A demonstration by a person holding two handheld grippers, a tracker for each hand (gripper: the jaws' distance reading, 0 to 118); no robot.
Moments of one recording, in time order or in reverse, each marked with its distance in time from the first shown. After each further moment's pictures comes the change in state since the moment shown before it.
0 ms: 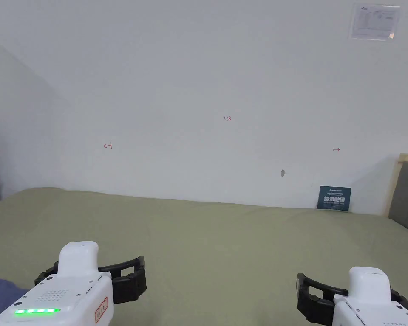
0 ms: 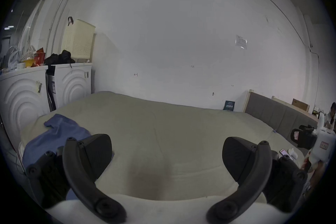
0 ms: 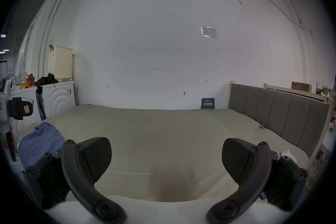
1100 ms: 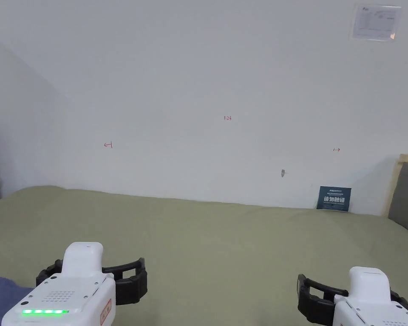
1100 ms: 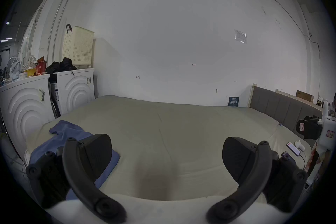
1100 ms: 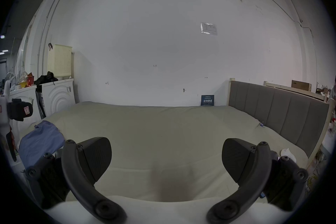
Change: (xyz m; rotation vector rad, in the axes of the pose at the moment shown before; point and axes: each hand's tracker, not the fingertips) left arm 0.005 -0.003 0.001 0.009 0.034 -0.063; right arm 0.003 0.000 -0.002 -0.031 -0.002 0.000
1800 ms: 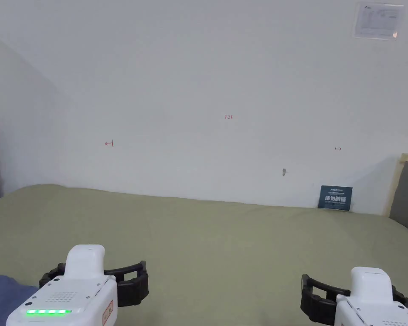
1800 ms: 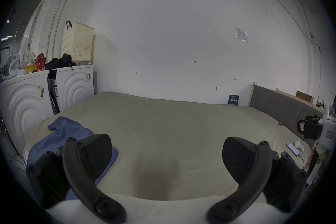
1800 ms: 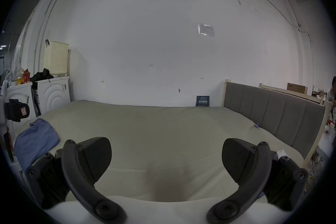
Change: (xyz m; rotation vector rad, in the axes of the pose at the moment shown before) left arm -0.001 -0.009 -0.006 -0.029 0.001 0.015; right arm 0.002 -0.003 -0.004 0.002 -0.044 0.022
